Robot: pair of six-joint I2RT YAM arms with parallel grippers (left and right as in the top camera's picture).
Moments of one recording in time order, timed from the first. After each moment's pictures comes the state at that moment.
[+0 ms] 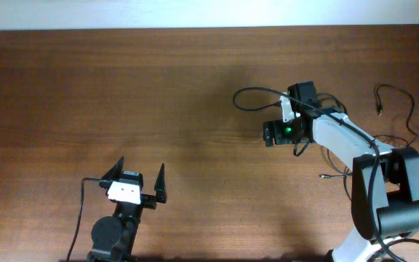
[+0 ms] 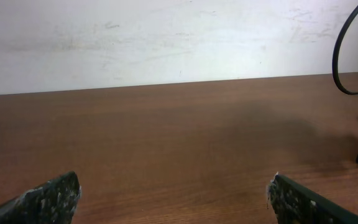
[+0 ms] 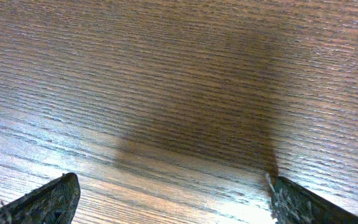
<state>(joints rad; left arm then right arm) -0.19 0.02 0.01 -0.08 -0.03 0.01 0.18 1.86 1.10 -0.51 -0.13 0.08</state>
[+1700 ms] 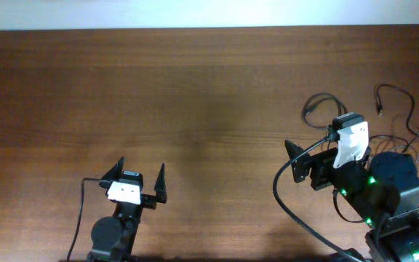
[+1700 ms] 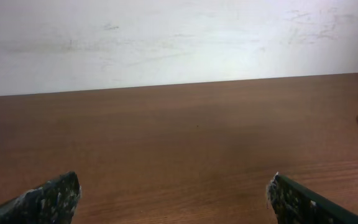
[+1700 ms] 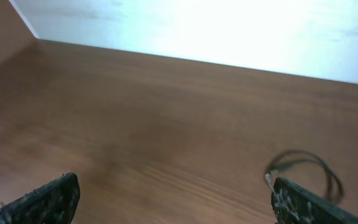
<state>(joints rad) -0.19 0.01 0.01 -0.08 -0.02 0.01 0.30 0.69 0.91 -0.63 -0.10 0.08</state>
